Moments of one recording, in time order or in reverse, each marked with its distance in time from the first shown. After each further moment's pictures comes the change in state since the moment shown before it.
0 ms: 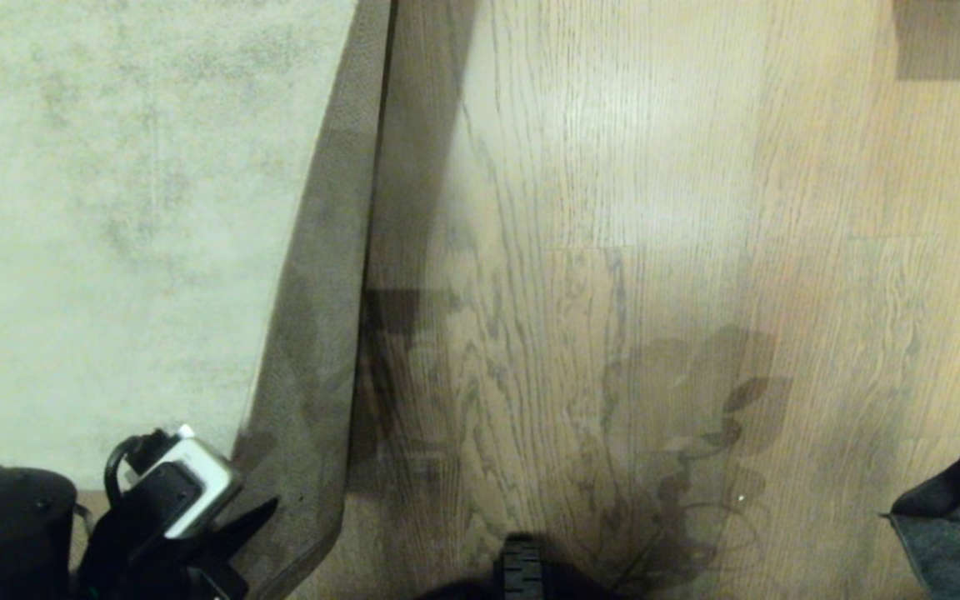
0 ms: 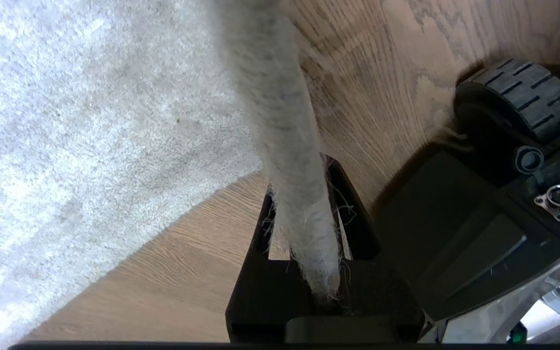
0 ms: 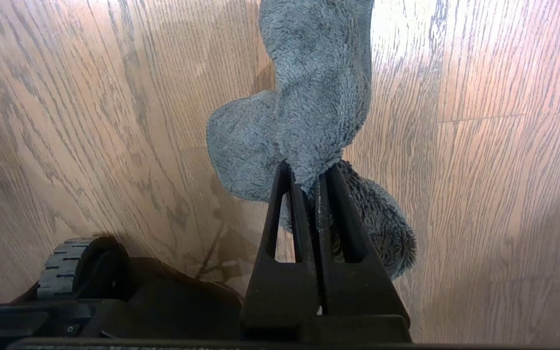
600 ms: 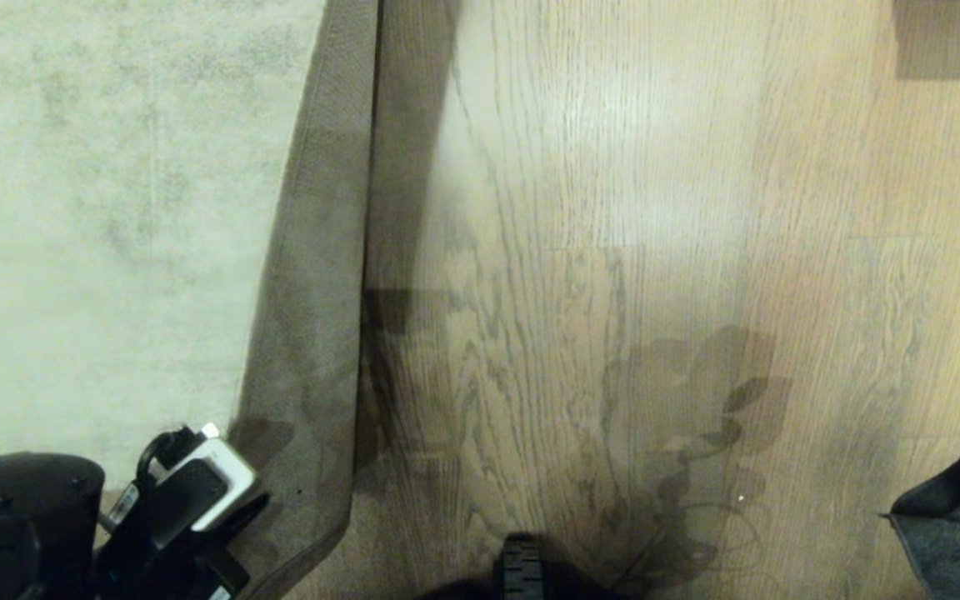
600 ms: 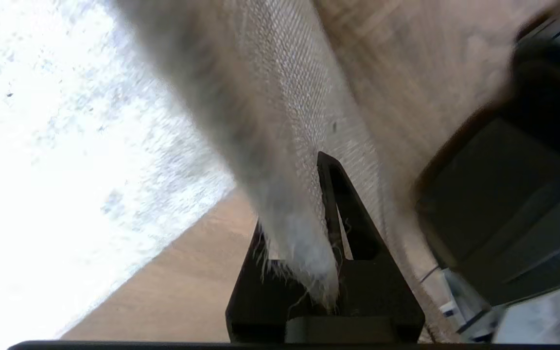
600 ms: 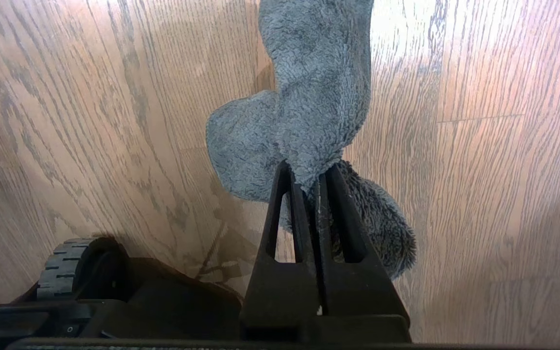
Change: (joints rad) left arm 0.059 0.063 -0.014 0.007 0.031 0.125; right arm 0.000 -0.001 0.000 0.000 0.000 0.000
